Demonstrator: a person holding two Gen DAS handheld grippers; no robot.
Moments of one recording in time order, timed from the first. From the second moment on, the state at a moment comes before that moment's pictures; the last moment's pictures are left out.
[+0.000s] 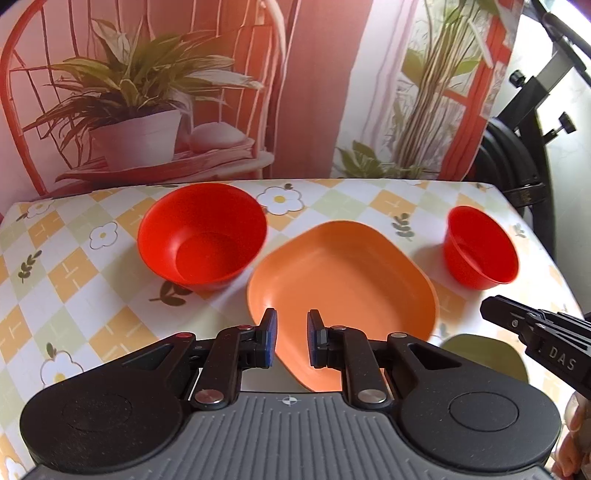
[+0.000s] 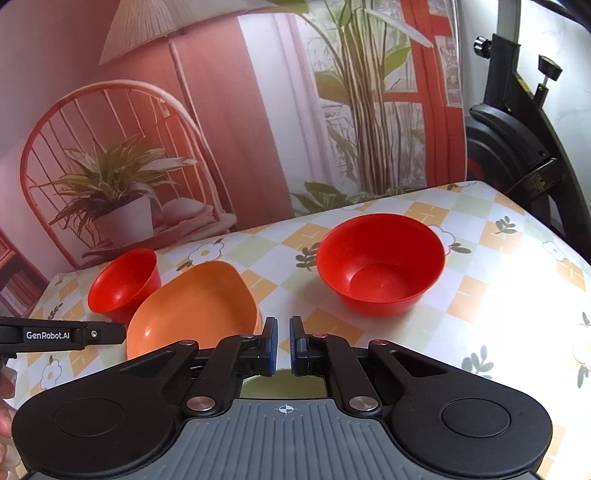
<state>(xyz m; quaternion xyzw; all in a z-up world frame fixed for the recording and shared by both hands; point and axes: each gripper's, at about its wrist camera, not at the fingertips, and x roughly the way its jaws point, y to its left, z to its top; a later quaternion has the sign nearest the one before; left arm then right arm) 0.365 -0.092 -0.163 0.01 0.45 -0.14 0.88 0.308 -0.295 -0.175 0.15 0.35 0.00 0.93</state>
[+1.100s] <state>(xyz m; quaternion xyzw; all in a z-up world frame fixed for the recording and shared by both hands) 0.307 -0.132 -0.182 0.04 0.44 -0.21 0.87 0.210 -0.337 -0.194 0.16 0.35 -0.08 0.92</state>
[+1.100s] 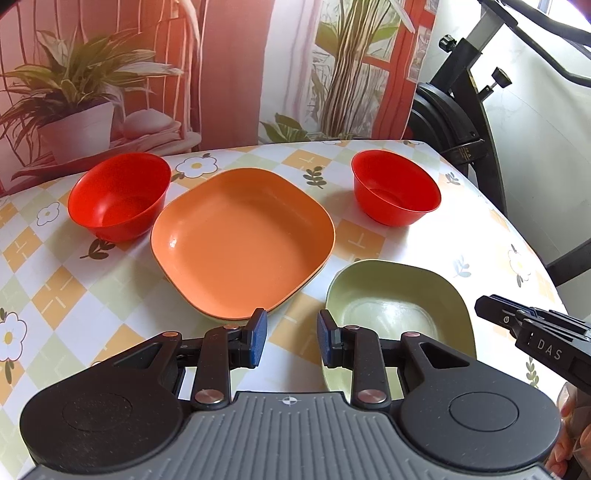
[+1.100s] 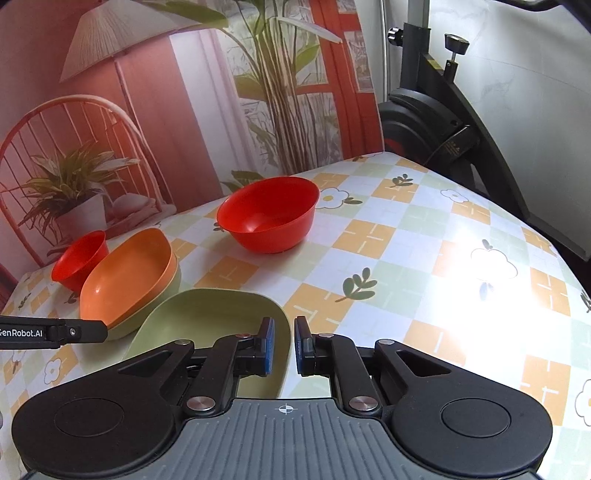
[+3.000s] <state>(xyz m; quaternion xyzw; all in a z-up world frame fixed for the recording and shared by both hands) 0.314 -0.147 -0.218 0.05 0.50 -0.25 0.83 0.208 -0.327 -0.227 0.18 0.41 -0.06 0.89</state>
